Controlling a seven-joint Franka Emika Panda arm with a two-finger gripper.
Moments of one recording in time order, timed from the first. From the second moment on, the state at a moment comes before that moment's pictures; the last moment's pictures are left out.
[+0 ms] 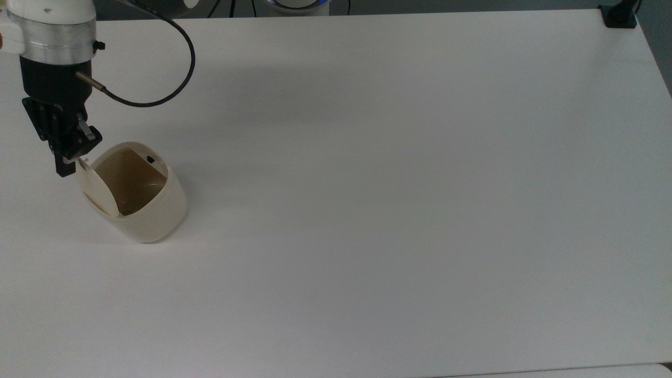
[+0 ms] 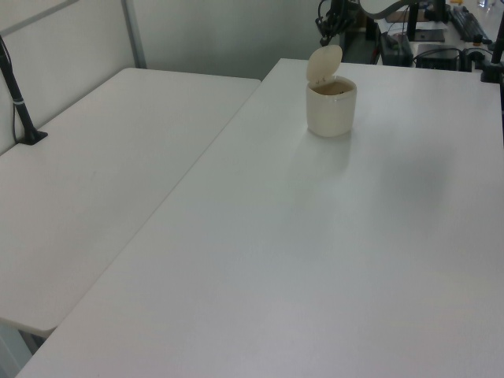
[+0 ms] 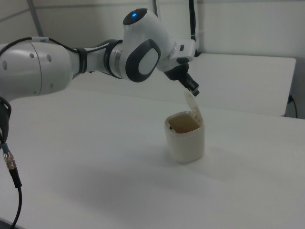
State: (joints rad) arm -0.21 0.38 -0.11 -1.49 -0.07 2.43 0.35
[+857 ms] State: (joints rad) arm -0.14 0.39 -0.10 -1.56 -0.08 2.12 0.28
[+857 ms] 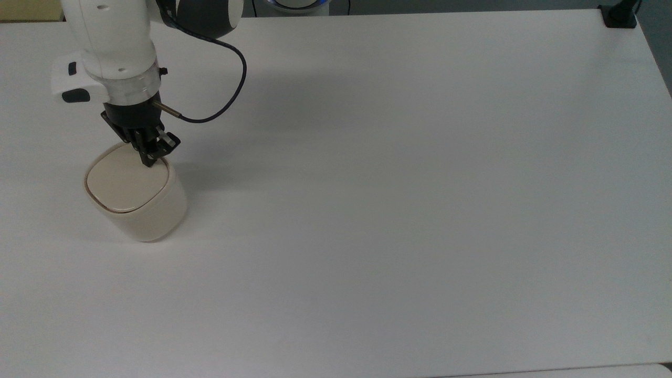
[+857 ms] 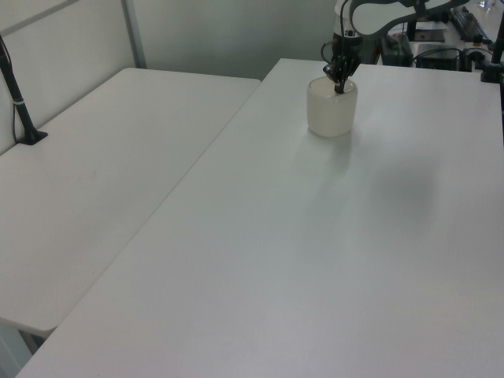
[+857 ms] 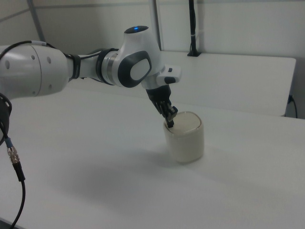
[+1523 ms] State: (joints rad) arm -0.14 0.37 -0.10 -1.51 -0.08 2.06 0.28
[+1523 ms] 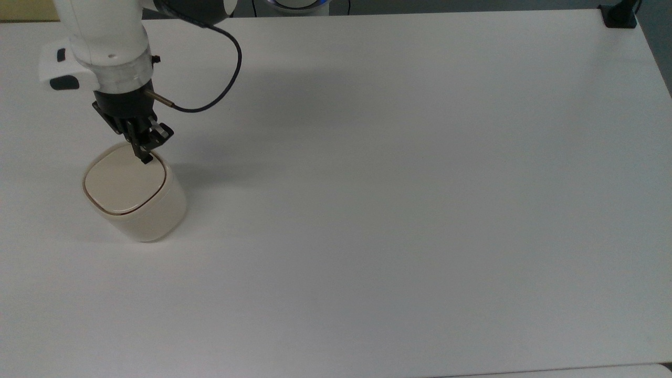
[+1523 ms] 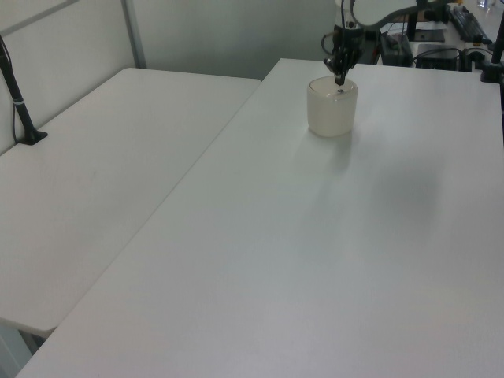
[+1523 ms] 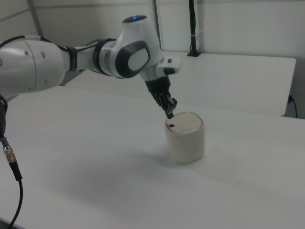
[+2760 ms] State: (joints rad) arm 0.16 0.09 -0.09 -1.50 -0.07 1.61 0.11
